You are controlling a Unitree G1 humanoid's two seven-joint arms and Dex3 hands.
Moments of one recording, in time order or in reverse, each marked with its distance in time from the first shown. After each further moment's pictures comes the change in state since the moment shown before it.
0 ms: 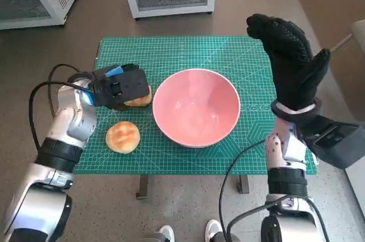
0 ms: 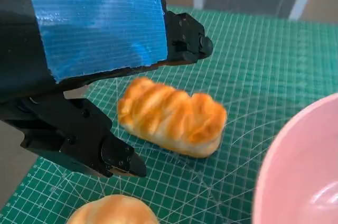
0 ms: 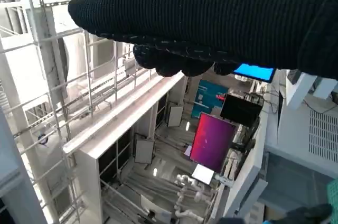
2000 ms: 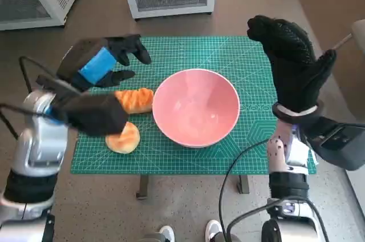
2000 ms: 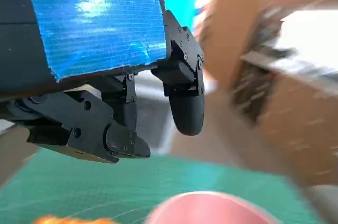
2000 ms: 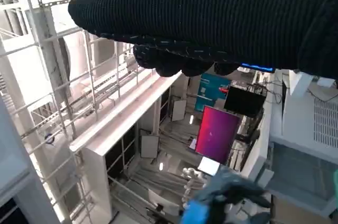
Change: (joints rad) left arm 0.306 0.106 0.318 -0.869 -0.186 -0.309 0.138; right arm 0.041 0.001 0.012 -0.082 0.051 0.090 0.024
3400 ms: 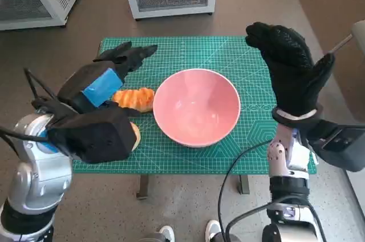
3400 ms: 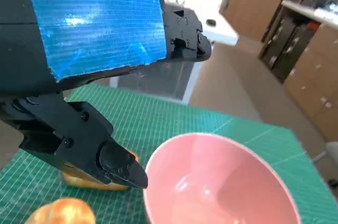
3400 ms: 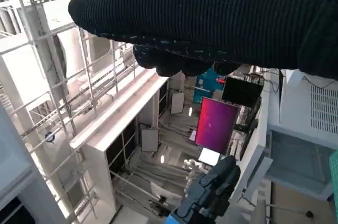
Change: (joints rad) left arm 0.026 0.011 -0.094 -0.270 0.106 0.603 -0.277; right arm 0.028 -0.001 0.003 -0.029 0.021 0.038 0.008
